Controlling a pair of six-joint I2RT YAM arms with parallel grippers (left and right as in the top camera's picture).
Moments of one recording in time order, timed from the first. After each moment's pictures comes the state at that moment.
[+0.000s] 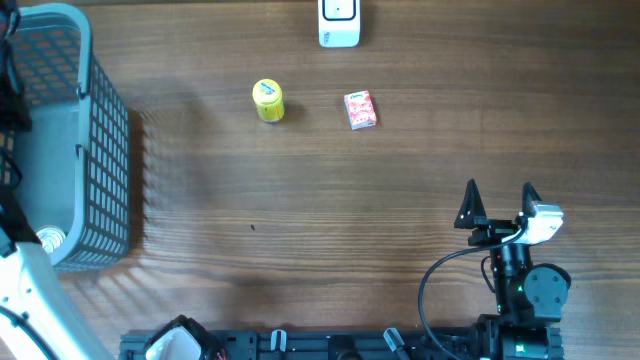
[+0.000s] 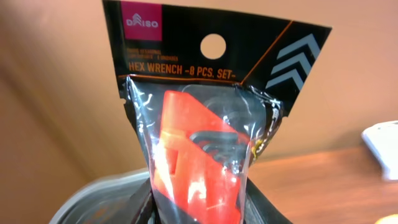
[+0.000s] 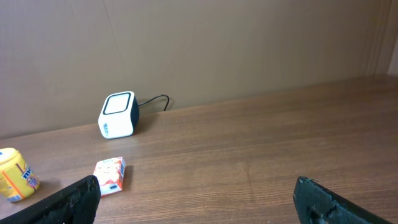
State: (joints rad) left arm 0.67 1.18 1.37 -0.30 0.64 0.32; right arm -0.08 0.02 0.01 0.00 -0.08 0.18
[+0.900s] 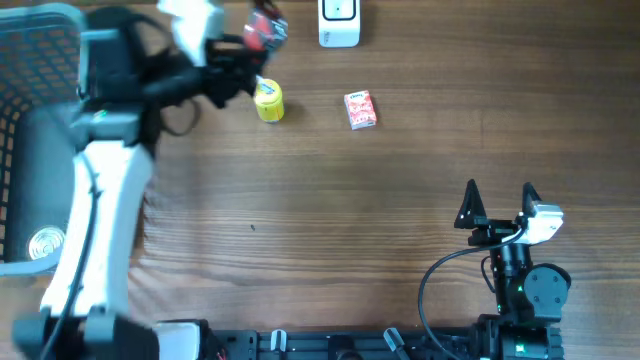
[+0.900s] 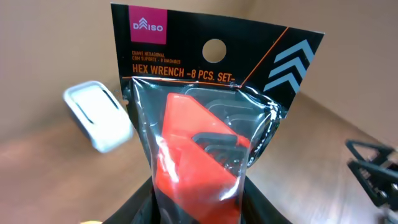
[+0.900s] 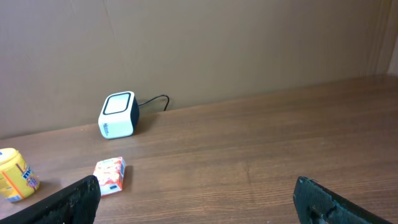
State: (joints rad) left arm -0.02 1.51 1.37 -0.38 0.90 0.13; right arm -0.08 0.02 0.01 0.00 -0.08 0.18
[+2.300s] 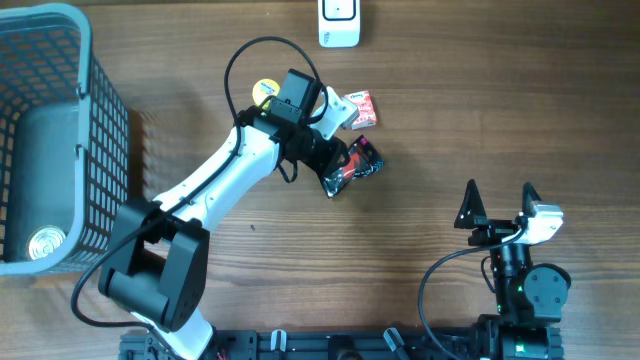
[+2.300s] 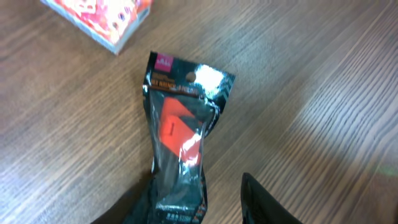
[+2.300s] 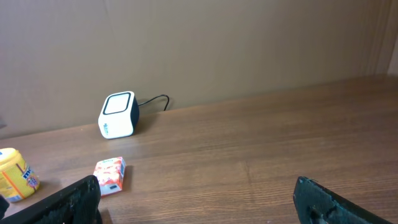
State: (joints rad) left arm -0.48 1.81 1.28 -0.59 0.42 0.13; right arm -0.08 0.02 0.01 0.00 -0.08 0.18
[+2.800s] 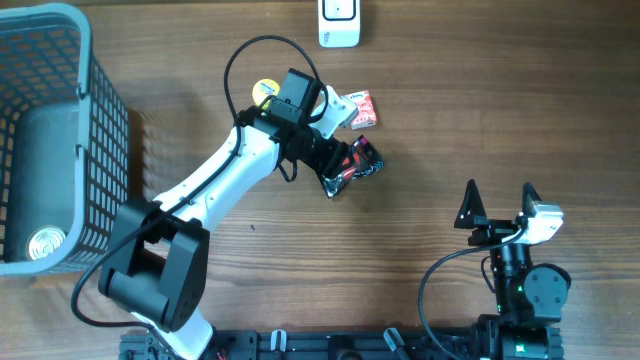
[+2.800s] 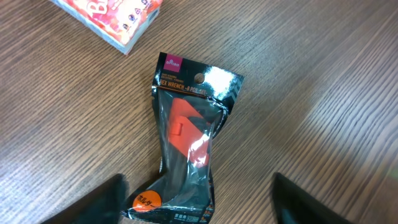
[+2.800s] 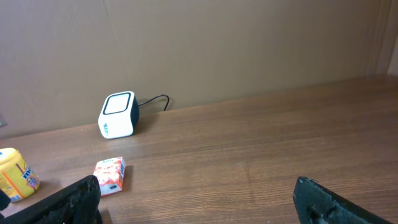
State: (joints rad) left arm -0.48 1.81 1.28 -0.59 0.39 0.13; right arm -0.08 0.02 0.01 0.00 -0.08 0.18
